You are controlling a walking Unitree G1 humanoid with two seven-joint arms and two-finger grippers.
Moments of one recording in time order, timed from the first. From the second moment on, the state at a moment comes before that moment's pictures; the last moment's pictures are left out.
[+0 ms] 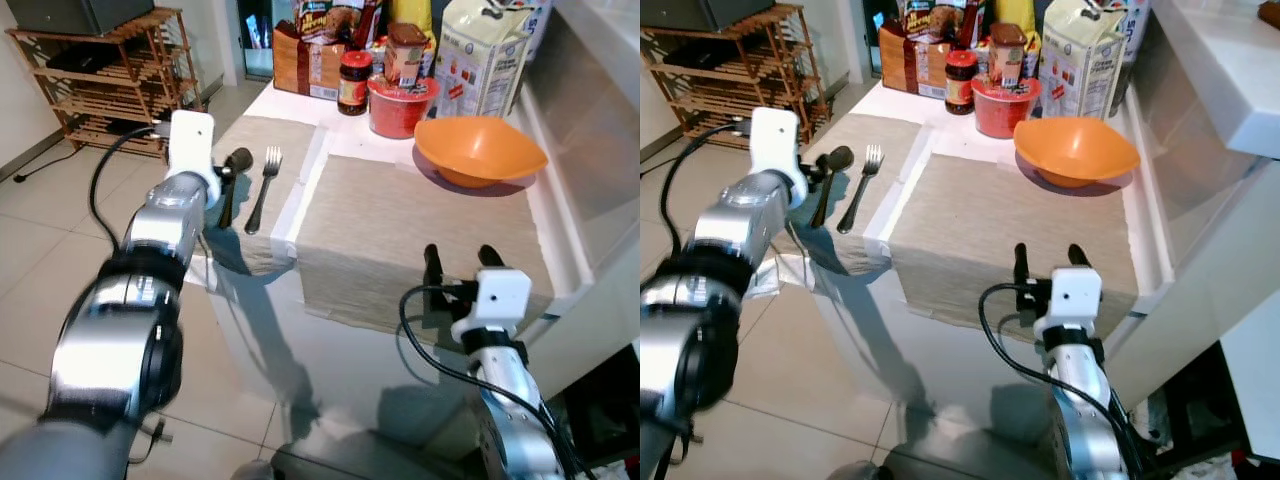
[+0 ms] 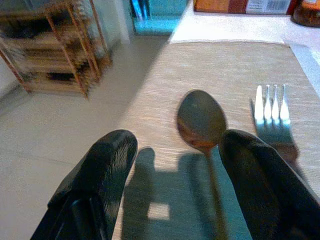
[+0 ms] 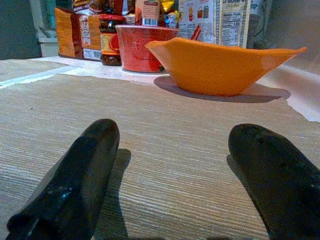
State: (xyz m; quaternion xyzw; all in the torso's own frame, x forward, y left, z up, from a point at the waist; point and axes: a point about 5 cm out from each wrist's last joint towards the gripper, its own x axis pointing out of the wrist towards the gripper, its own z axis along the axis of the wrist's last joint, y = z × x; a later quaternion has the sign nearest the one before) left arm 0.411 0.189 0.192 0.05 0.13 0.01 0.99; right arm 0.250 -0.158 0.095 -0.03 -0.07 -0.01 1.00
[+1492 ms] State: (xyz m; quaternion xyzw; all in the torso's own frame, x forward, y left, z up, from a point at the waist) left arm 0.412 0.182 0.193 0.06 0.22 -0.03 0.97; right arm 0.248 -0.153 0.098 -0.03 -0.07 -0.01 1.00
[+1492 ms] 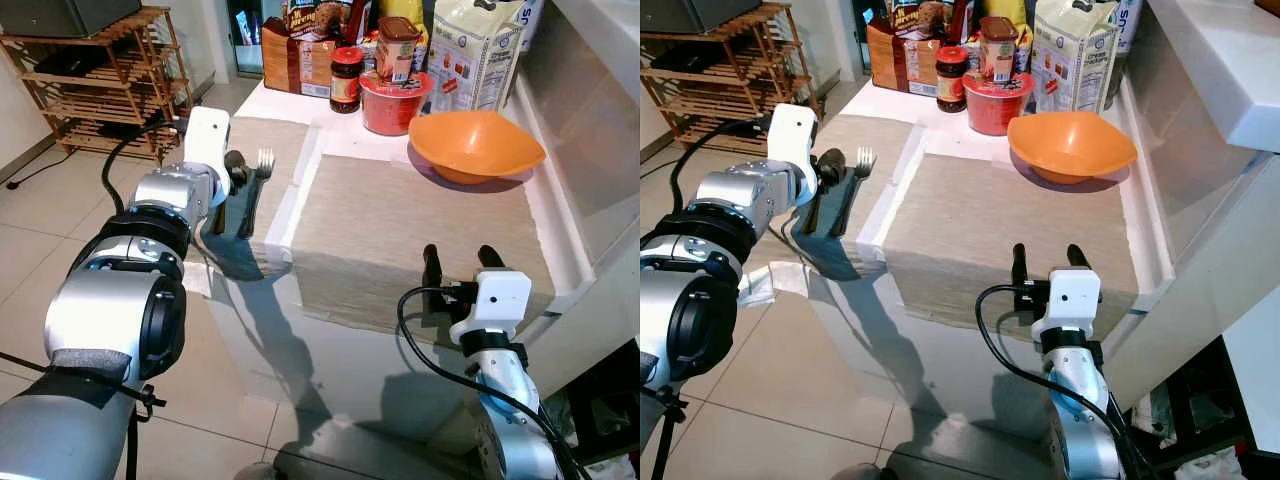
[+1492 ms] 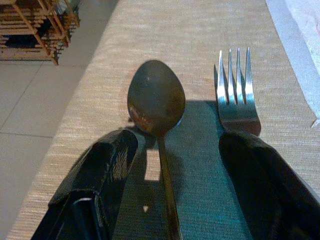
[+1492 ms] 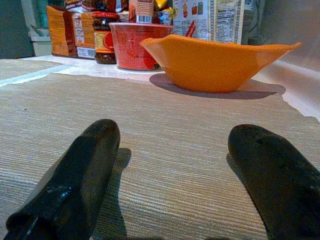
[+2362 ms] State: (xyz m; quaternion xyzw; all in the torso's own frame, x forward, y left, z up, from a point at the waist) left arm 0.408 0.189 0.178 0.10 0.23 -0.03 0.97; right arm 0.250 -0.150 0.097 -0.02 -0.07 -0.01 1.00
